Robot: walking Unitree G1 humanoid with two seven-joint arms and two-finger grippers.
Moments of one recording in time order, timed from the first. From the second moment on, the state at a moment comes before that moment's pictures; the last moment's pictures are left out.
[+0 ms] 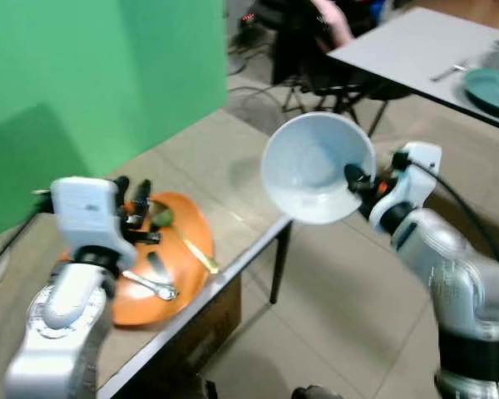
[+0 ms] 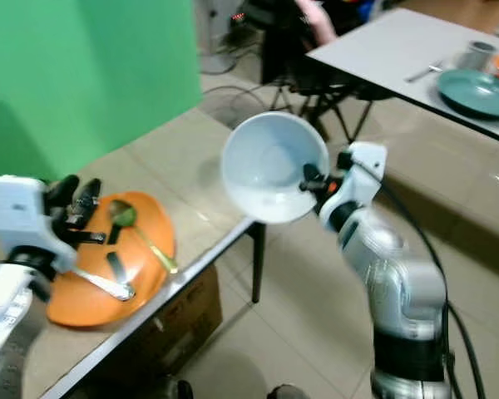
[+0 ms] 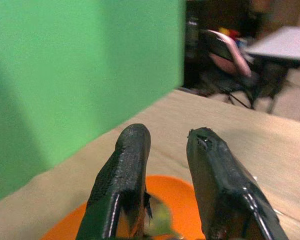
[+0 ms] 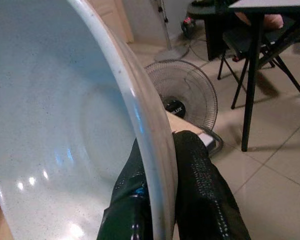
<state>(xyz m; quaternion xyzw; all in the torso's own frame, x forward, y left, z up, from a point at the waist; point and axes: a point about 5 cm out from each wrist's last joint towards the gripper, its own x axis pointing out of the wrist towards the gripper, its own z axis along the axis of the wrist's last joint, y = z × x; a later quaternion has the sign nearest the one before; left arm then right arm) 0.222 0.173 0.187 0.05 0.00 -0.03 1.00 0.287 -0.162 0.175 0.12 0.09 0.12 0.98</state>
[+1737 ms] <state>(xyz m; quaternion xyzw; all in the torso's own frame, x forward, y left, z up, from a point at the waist) 0.232 0.130 0.177 0.03 -0.03 -0.12 0.99 0.245 -0.199 0.168 0.10 0.04 -0.01 0.99</state>
